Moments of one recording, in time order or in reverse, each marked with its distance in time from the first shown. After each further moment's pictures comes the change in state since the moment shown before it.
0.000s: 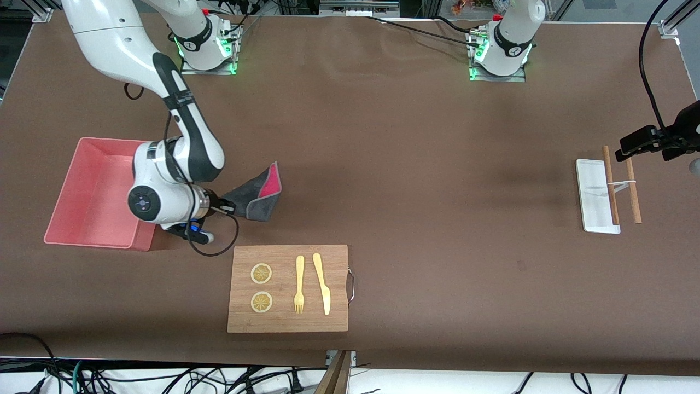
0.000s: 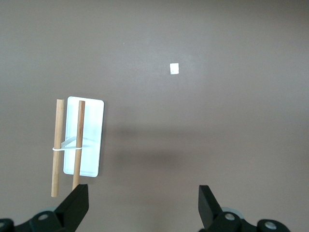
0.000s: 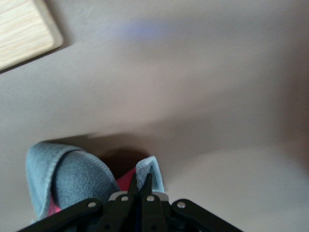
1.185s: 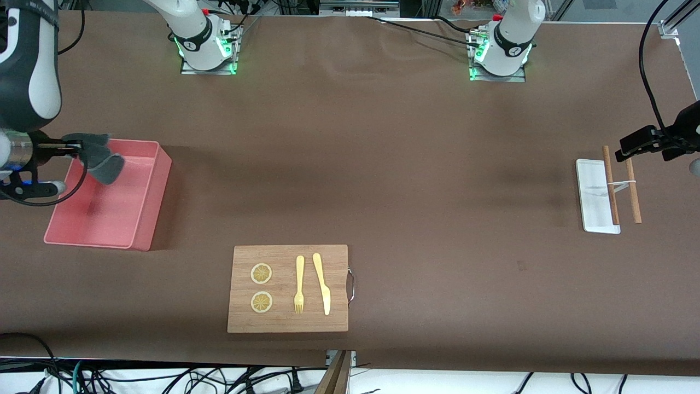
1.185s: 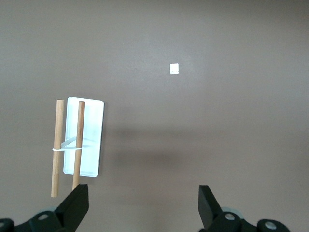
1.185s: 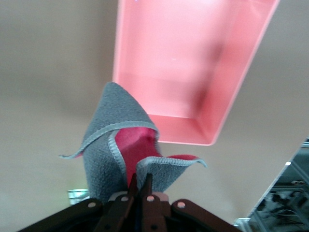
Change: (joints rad) left arm 0.000 0.002 0.000 0.002 0.000 0.000 0.000; right arm -0.086 -0.258 -0.249 0.259 -0.323 -0.647 -0.633
